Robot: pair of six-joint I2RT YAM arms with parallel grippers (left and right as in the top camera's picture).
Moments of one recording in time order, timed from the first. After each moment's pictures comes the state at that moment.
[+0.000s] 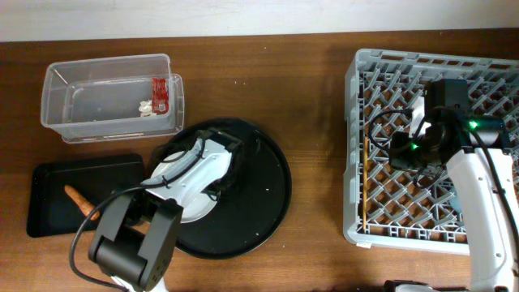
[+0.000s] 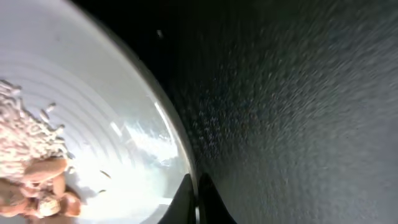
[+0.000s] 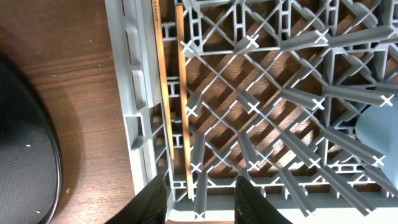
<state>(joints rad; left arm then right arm) -0.51 1.87 1.21 -1.00 -0.13 -0.32 -0.09 1.42 1.34 -1.25 -0.05 0.13</state>
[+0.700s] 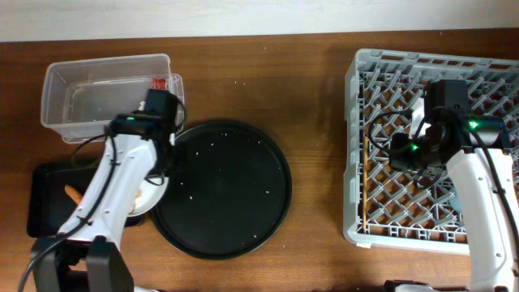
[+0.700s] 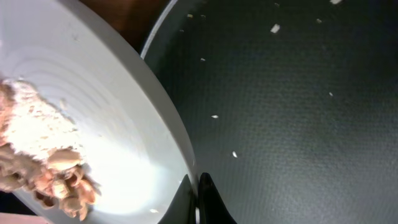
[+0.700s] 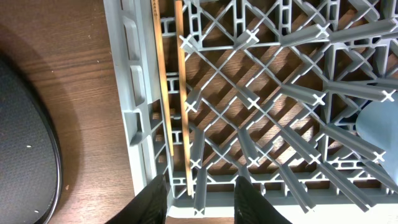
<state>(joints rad) -0.13 1.62 1.26 -1.10 -0.12 -0.24 -0.09 1.42 1.34 -1.26 -0.05 0.13</state>
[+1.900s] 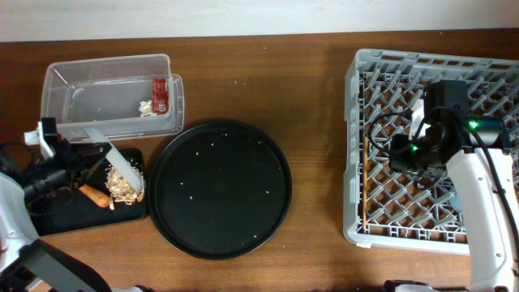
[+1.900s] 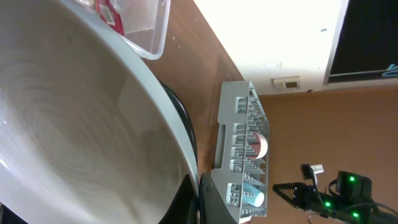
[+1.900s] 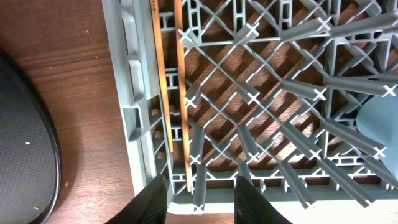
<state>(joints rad) 0.74 1.62 1.26 -1.16 1.15 0.19 -0.09 1.42 1.34 -1.28 -0.05 0.13</state>
